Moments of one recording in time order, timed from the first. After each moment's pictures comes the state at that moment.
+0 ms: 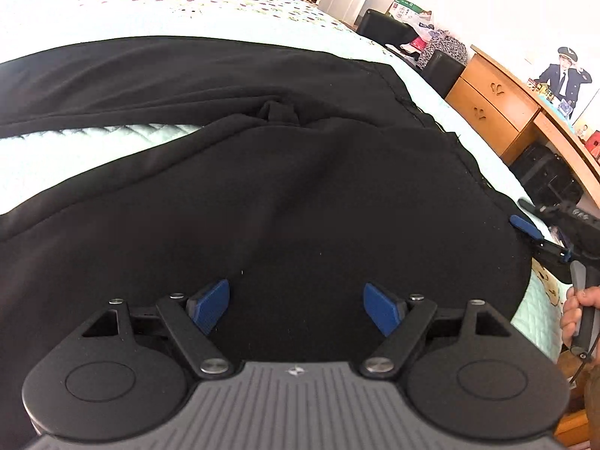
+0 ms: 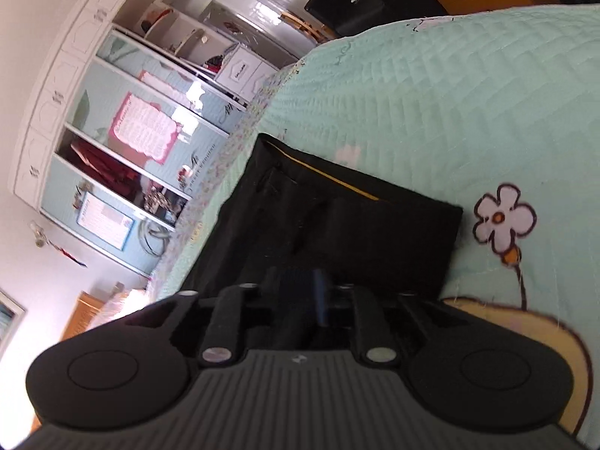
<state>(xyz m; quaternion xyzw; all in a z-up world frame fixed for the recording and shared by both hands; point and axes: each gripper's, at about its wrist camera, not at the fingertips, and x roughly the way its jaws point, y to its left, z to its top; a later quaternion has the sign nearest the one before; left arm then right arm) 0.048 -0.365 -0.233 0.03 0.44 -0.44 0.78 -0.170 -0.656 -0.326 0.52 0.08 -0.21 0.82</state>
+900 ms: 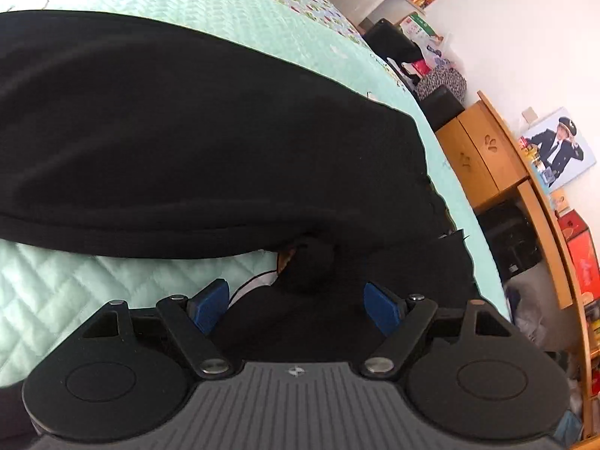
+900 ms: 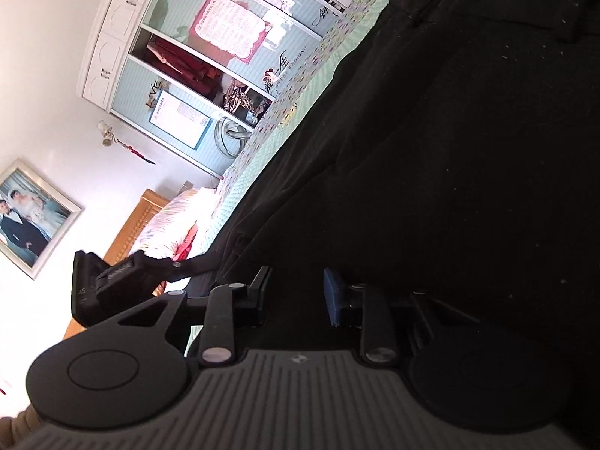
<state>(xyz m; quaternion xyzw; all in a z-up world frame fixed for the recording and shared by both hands) 0.184 -0.428 -0.225 -0.09 0.50 -0.48 0.71 -0.023 -0.578 -0.342 0.48 0.17 -0.03 0.86</state>
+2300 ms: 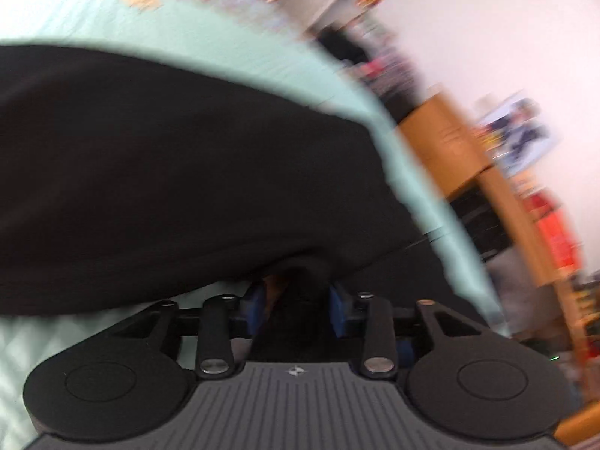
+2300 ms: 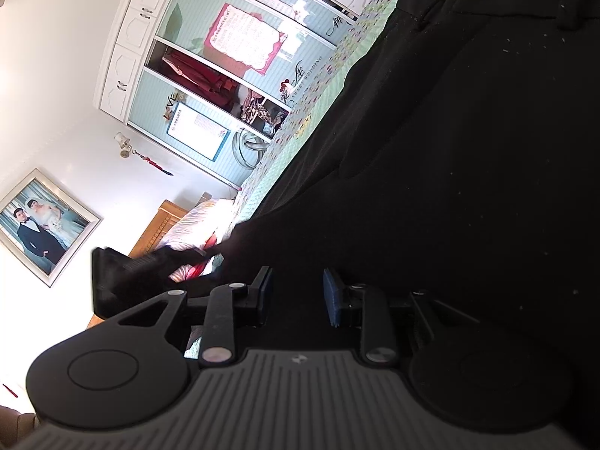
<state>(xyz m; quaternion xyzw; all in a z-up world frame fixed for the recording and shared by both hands) 0.188 -0.450 -0.249 -0.06 0.47 -0.53 0.70 -0.026 -0.580 -0.342 0.49 0.14 -0.01 0.86</state>
